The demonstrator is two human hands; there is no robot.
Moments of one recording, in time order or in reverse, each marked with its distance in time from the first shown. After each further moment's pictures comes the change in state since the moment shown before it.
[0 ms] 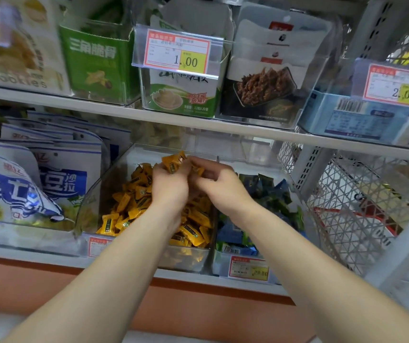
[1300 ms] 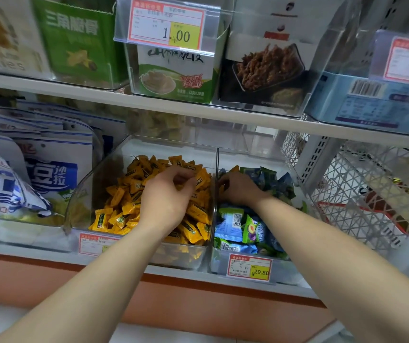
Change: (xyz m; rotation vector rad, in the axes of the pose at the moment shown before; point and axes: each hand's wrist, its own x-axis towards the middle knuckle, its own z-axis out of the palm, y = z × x) left_hand 0.011 -0.035 -0.029 0.840 -0.082 0.580; right_hand 0.057 0.103 -0.061 -0.833 -0.136 0.222
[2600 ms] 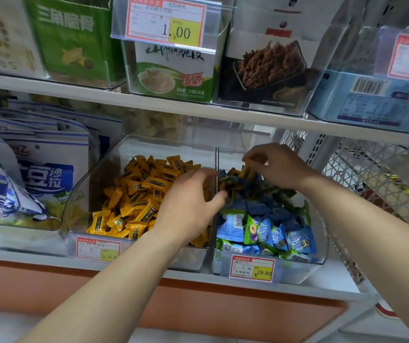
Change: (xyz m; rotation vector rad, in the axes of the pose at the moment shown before) left_hand -0.009 0.022 0.015 0.178 -0.196 0.205; right_hand -0.046 0.010 -0.092 -0.047 0.196 -0.108
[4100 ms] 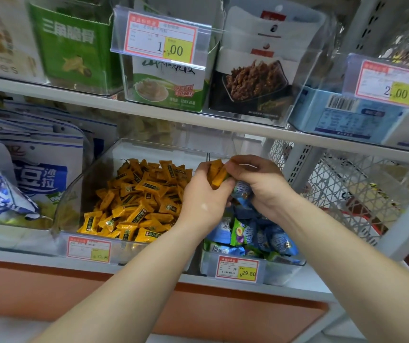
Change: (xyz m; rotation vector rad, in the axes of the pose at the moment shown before) left_hand 0.010 0.053 0.019 -0.760 0.074 -0.263; right_hand -0.041 -0.056 0.018 1.244 0.173 0.249
